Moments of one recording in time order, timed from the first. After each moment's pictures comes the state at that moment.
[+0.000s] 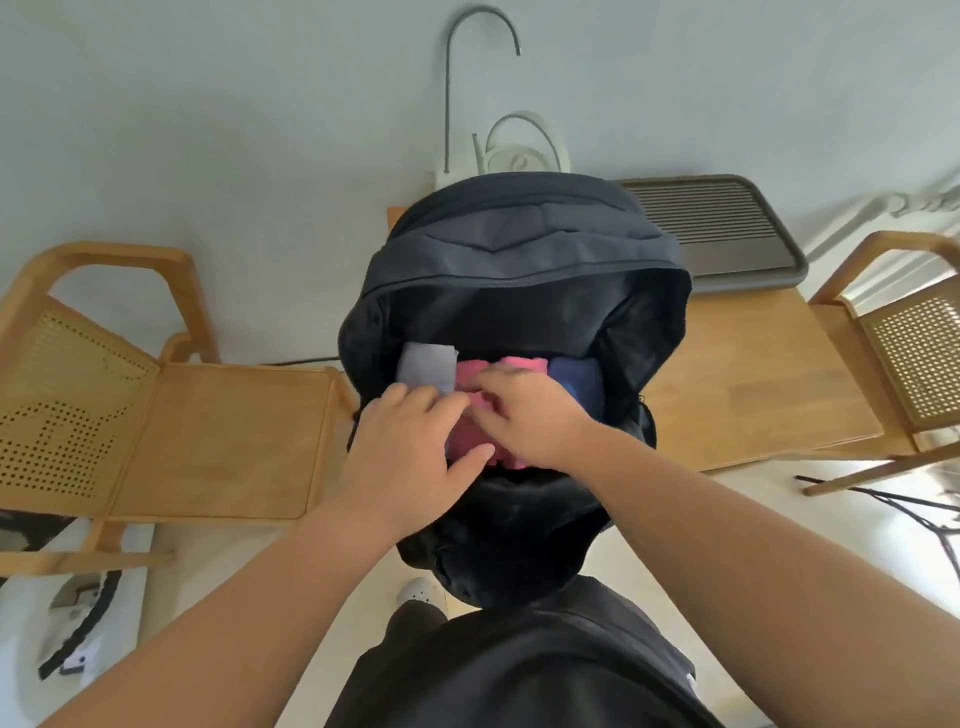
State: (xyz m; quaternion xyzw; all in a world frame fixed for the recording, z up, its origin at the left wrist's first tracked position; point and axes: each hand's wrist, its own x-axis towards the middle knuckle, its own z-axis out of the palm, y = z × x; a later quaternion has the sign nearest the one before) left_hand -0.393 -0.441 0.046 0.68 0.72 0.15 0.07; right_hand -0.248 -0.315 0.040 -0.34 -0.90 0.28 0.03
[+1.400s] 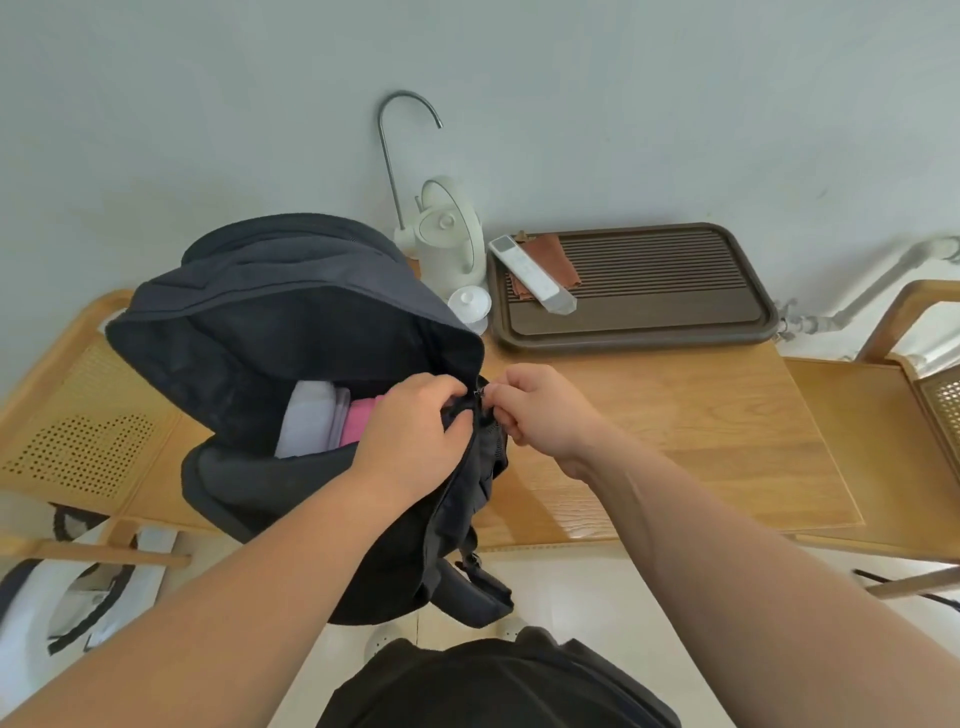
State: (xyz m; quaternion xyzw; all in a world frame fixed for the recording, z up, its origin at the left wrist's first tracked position) left_hand -0.215 -0.301 0.081 0.55 0.79 0.26 0.10; right_hand -0.079 -0.195 0.089 -0.40 -0.66 0.62 0.11
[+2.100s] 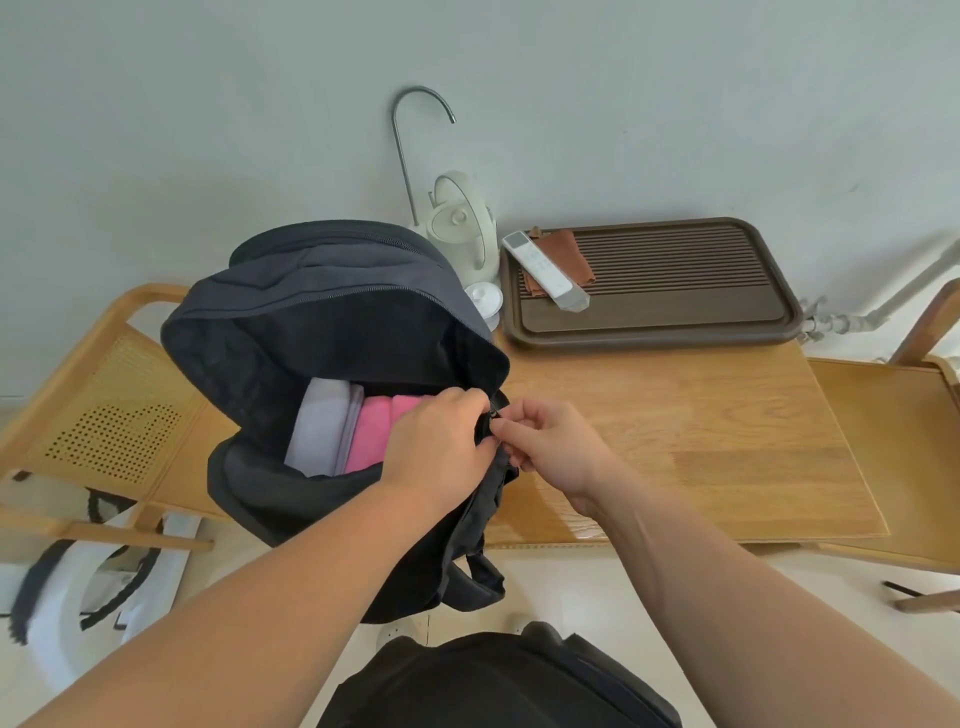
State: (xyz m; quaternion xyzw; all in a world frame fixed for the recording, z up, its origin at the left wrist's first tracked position) left_hand -0.184 -0.297 0.074 0.56 0.81 0.16 0.06; right_hand -0.057 -0.207 0.054 -0.40 -0.62 0.67 0.12
